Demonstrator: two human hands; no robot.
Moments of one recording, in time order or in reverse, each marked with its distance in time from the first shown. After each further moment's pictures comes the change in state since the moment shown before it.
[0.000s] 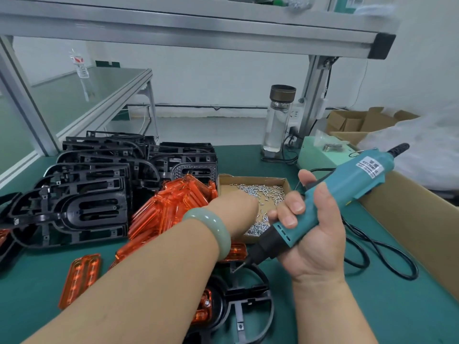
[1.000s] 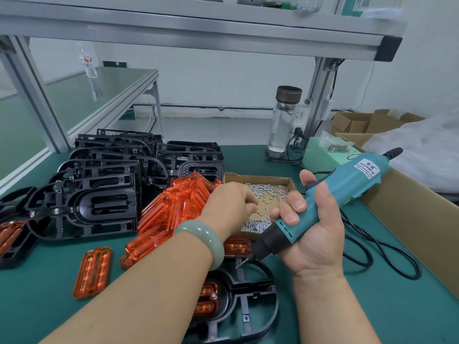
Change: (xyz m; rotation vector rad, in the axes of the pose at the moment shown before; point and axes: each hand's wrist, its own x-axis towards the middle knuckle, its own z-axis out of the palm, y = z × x) left_hand -0.018 -0.014 0.013 -0.559 0.448 -0.137; right_hand 0.000 0.006 -0.002 0.031 0.001 0.013
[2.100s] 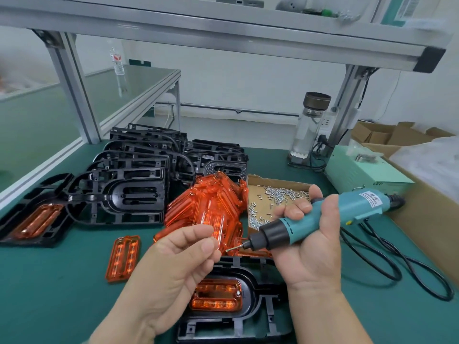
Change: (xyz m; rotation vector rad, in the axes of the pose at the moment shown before) left_hand -0.144 -0.030 -0.050 -1.568 0.219 -0.505; right_hand -0.010 0.036 0.016 0.143 0.154 0.028
